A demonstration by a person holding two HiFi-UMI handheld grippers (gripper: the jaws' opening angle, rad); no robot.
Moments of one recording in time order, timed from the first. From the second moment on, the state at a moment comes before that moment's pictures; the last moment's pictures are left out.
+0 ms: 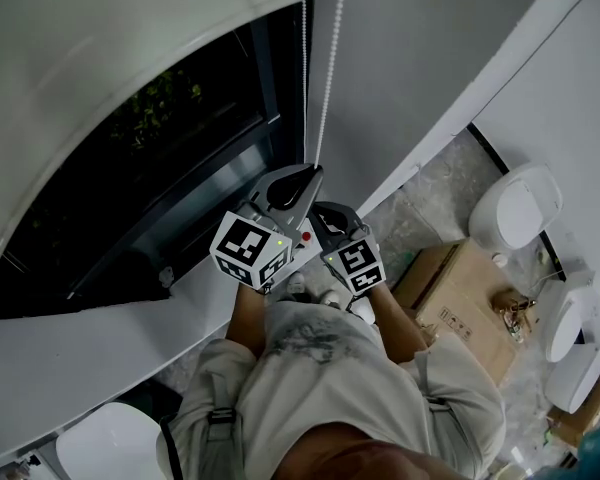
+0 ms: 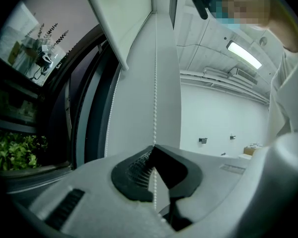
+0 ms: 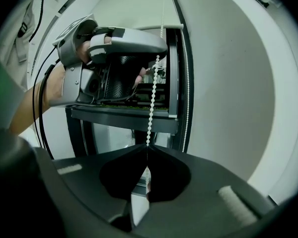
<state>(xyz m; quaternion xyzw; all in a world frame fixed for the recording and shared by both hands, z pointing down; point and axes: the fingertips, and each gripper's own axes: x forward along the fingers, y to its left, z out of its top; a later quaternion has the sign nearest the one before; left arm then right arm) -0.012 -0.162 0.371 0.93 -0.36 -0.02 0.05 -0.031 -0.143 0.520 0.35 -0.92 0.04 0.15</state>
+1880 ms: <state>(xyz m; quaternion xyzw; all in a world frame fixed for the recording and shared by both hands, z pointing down) -0.015 -0.149 0.403 0.93 -0.35 0.00 0.07 -0.003 -0.136 0.353 0.39 -0.92 -0.03 0.00</state>
